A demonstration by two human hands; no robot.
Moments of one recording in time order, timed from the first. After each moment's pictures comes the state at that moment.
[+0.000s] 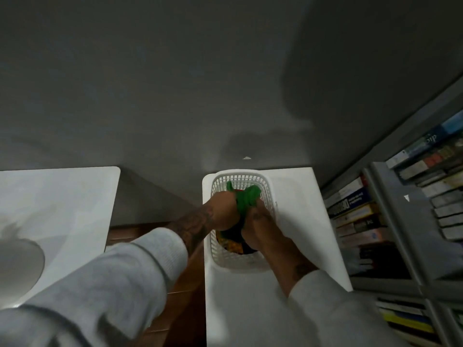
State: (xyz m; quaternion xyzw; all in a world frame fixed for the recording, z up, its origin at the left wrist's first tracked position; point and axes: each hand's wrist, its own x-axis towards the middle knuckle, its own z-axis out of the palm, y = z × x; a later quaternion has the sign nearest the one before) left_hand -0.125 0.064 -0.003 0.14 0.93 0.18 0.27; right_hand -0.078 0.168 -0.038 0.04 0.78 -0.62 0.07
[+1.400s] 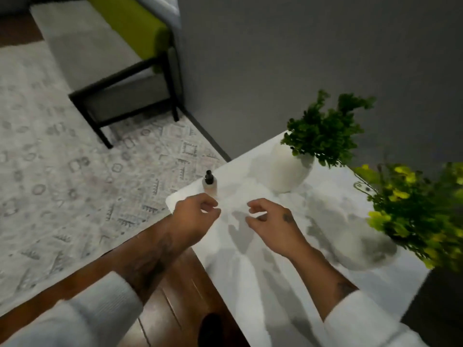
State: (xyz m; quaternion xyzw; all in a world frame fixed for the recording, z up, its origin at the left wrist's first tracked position) left_hand 0.320 -0.565 0.050 -0.48 0.76 0.42 -0.13; right_hand 0.159 -0.433 0.066 -0.37 0.80 -0.33 0.34
